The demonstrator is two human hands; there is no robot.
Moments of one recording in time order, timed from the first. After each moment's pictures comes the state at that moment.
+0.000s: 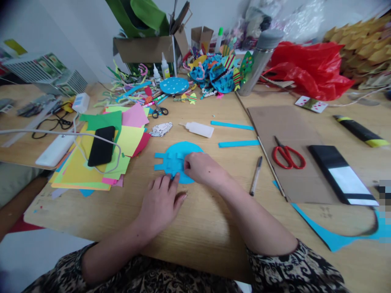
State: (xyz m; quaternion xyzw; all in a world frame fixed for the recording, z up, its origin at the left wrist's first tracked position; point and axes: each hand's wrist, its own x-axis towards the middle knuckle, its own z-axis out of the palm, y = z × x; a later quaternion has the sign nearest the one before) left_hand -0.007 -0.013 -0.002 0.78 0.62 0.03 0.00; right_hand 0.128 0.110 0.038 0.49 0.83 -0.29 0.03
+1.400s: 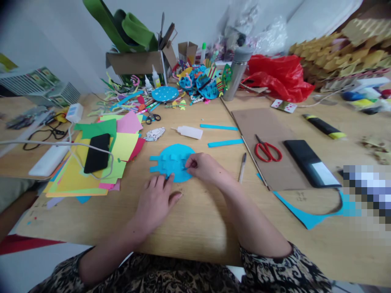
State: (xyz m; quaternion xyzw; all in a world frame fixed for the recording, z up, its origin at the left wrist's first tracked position) left_hand -0.011 -0.012 0.003 0.79 0.61 0.03 -0.01; right_hand 0.166 0.098 0.029 0.50 0.74 -0.42 -0.14
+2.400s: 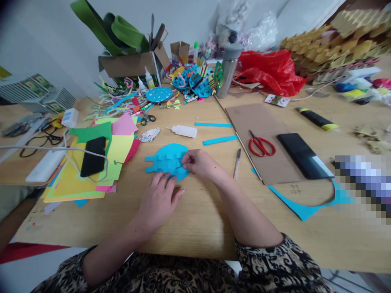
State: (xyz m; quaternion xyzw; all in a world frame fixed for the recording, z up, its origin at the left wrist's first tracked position) left_hand 0.008 -0.005 0.010 0.81 0.57 0.10 0.01; right_hand 0.172 0.102 0.016 0.48 0.67 -0.53 -0.23
